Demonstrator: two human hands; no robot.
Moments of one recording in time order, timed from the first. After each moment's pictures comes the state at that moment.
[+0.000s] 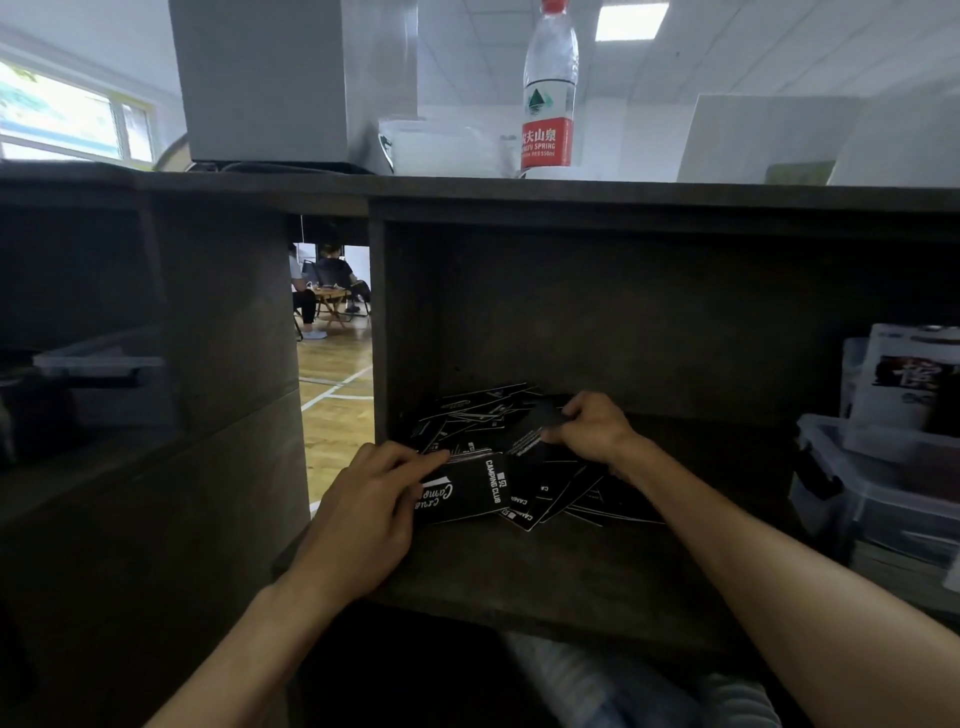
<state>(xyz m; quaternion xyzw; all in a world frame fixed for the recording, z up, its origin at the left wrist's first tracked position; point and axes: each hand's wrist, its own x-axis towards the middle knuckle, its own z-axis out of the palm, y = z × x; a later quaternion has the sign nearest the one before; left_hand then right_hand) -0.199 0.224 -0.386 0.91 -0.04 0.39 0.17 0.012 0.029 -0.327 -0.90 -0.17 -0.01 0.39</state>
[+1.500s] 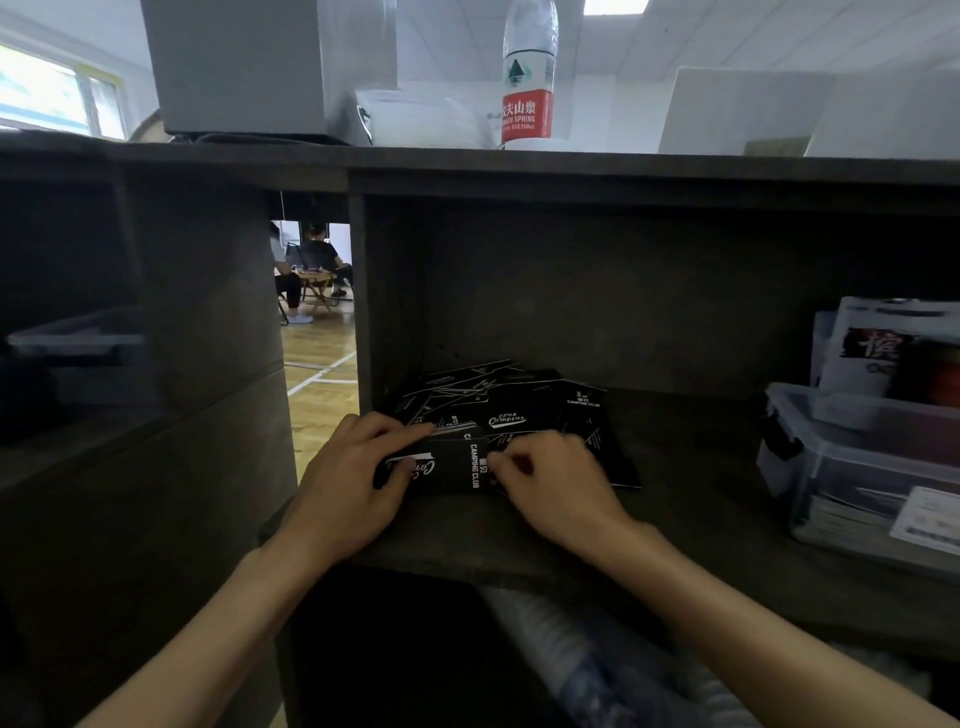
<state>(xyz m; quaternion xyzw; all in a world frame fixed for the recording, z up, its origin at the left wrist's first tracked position) -0.195 0.226 -0.390 0.90 -0.04 0.39 0.18 -0.107 0.011 -0.367 -0.88 -0.33 -0.16 0.30</state>
